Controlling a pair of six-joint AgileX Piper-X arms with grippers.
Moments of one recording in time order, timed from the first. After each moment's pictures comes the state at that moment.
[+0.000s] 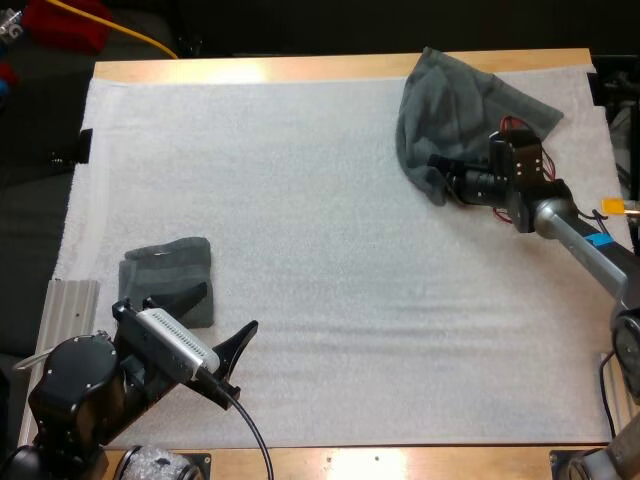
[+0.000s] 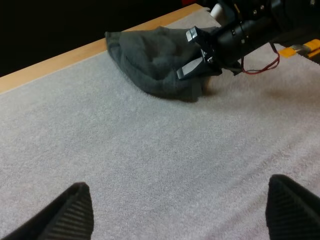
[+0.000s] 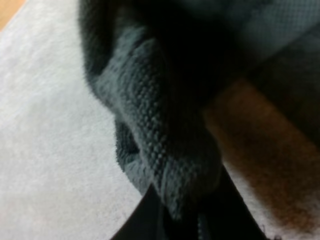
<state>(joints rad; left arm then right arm) -0.30 0.41 -0.81 0.93 0.33 -1.68 0.23 1.85 -1.08 0.10 -0.43 -1.18</state>
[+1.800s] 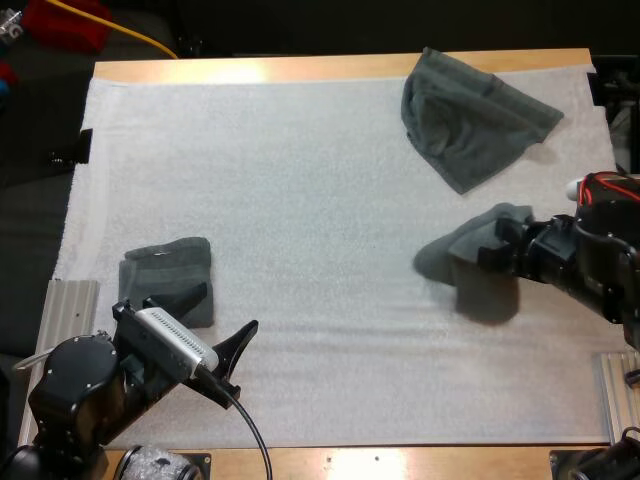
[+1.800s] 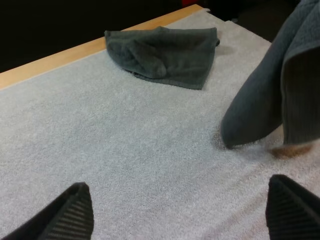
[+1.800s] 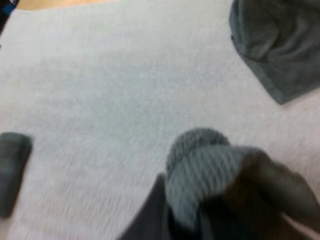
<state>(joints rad) -0.30 0.41 -0.81 0.93 0.33 -1.70 0.49 0.91 -1.11 0.95 0.01 -1.48</state>
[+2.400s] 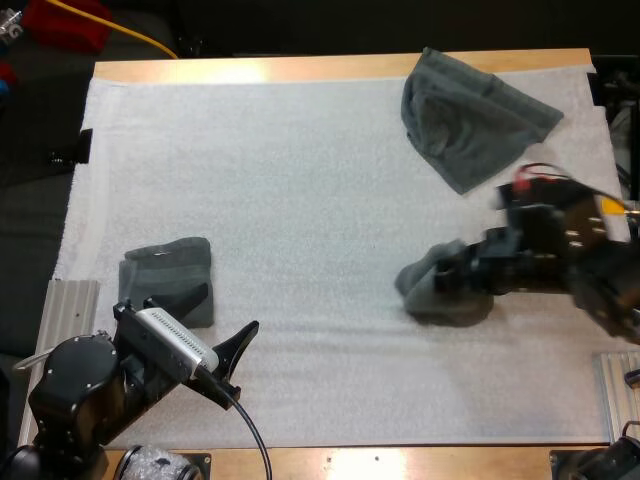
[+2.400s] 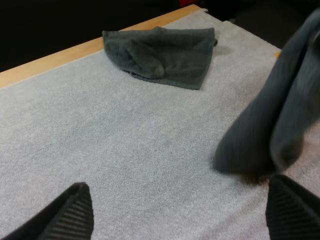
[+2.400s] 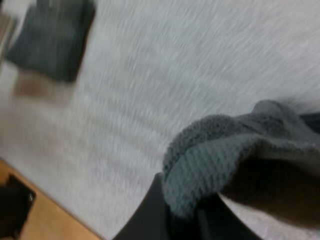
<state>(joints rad) -0.30 0.41 -0.81 0.93 0.33 -1.70 0.56 1.13 -1.13 1.04 -0.34 -1.57</state>
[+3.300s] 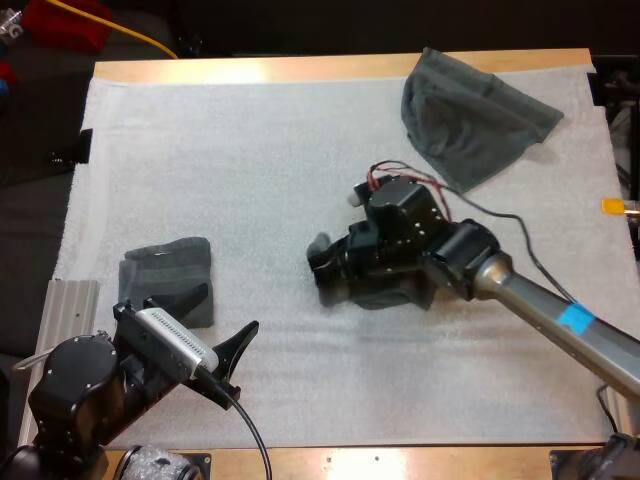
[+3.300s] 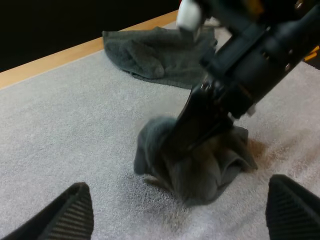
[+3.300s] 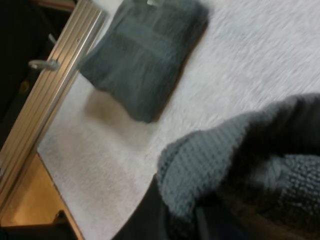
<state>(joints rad) -0.30 0.41 -0.81 0.93 0.33 -1.70 0.76 1.58 -1.13 0.43 -0.50 -1.45</state>
